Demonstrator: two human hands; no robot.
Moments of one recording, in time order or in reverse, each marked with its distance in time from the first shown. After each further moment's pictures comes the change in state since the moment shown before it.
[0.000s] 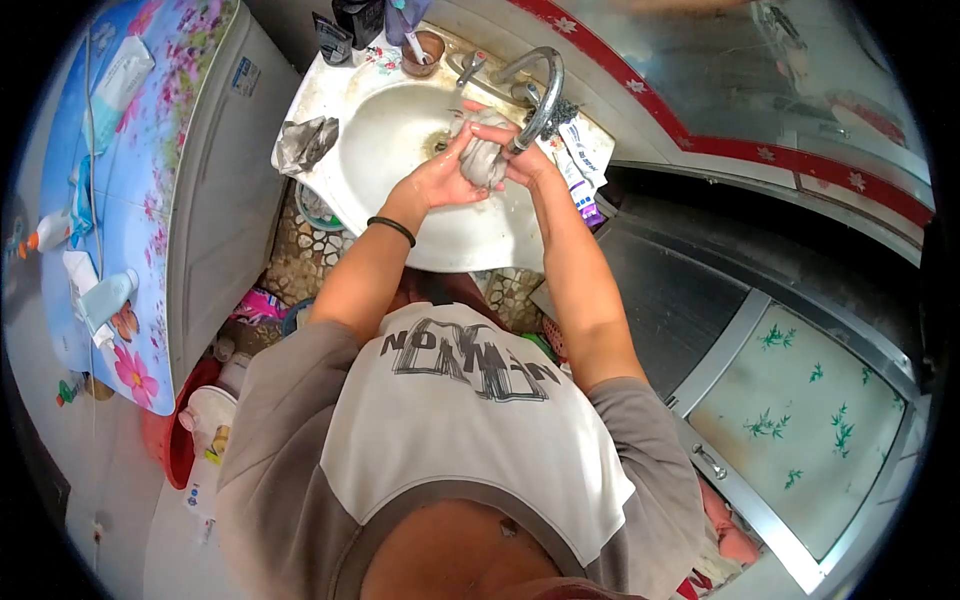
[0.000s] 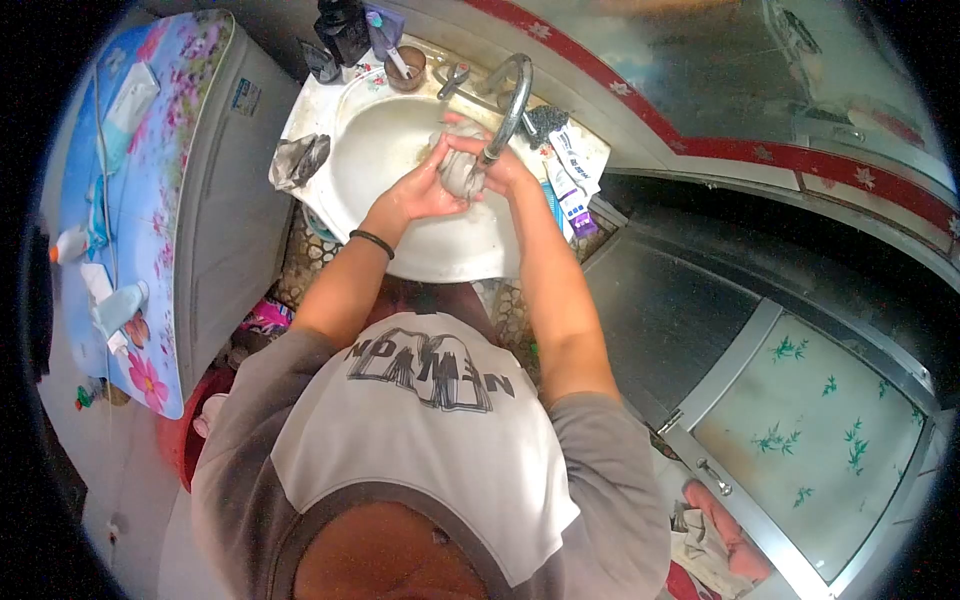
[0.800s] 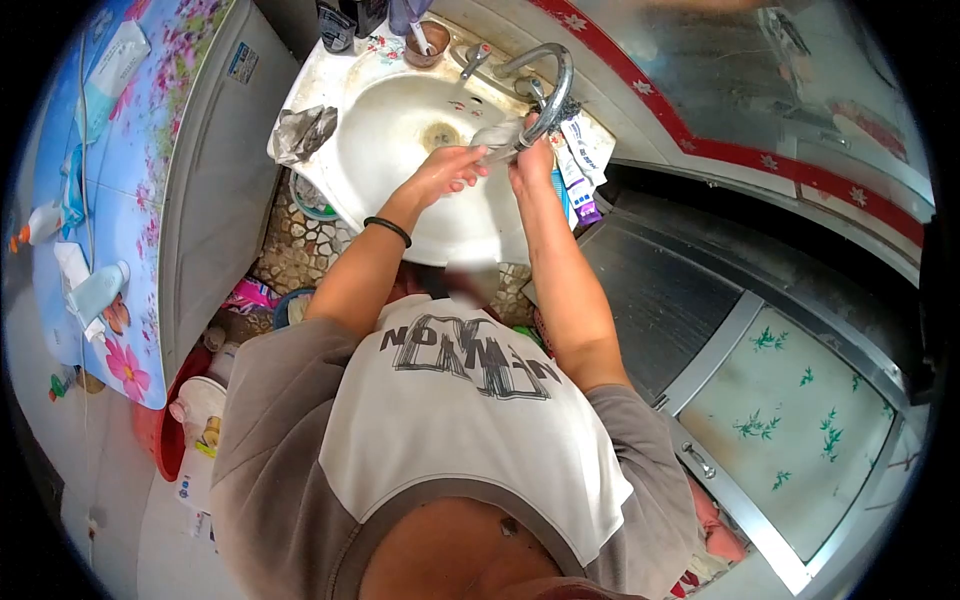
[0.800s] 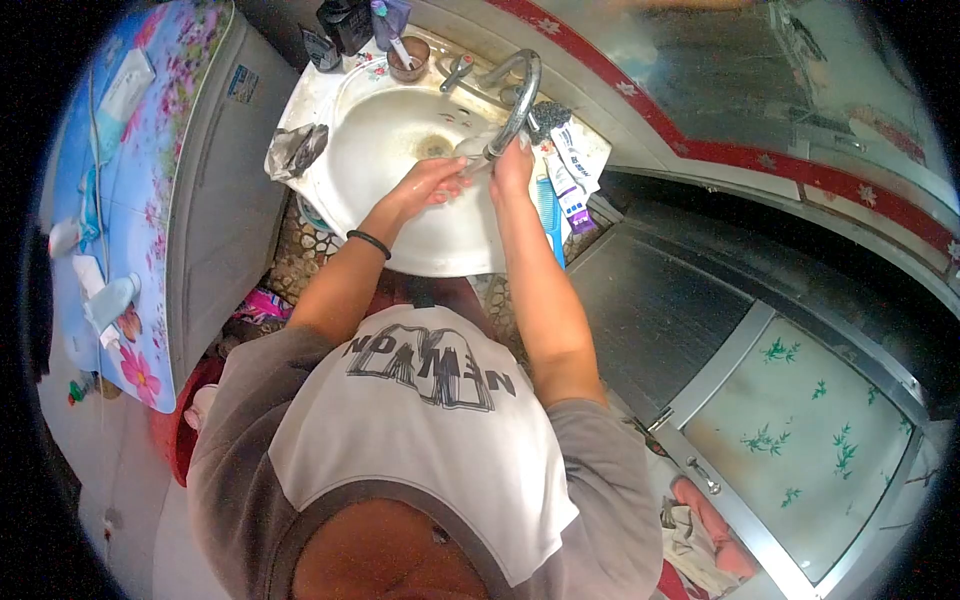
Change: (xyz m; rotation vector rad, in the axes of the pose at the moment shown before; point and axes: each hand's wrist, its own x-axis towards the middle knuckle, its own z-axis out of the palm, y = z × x) left_hand -0.009 -0.010 0.007 0.387 0.387 0.135; right_hand 0.007 0.047 -0.017 0.335 0.760 -0.235
